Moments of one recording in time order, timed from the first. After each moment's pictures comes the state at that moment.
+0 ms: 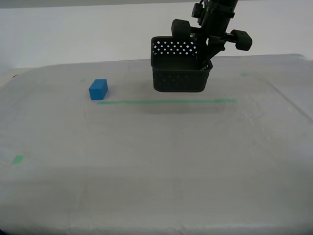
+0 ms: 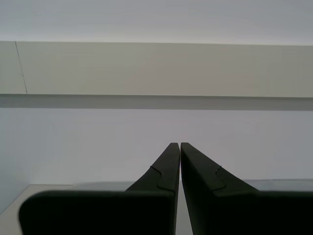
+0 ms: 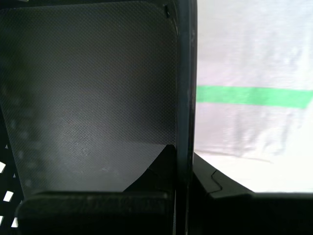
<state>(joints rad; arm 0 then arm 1) 0.51 2.03 1.62 -0.83 -0.08 0.51 0.00 1.05 0.52 0.61 -0.01 0.00</state>
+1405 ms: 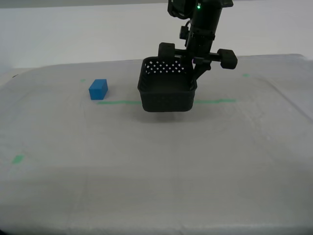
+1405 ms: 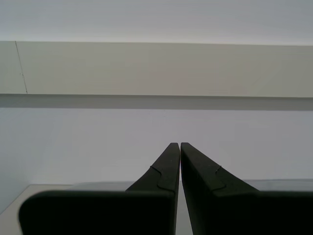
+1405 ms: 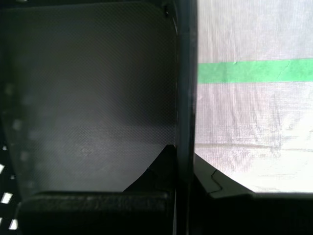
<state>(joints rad) 0.60 2.14 1.62 -0.78 -0.01 0.64 0.00 1.05 0.52 0.61 -0.01 0.00</state>
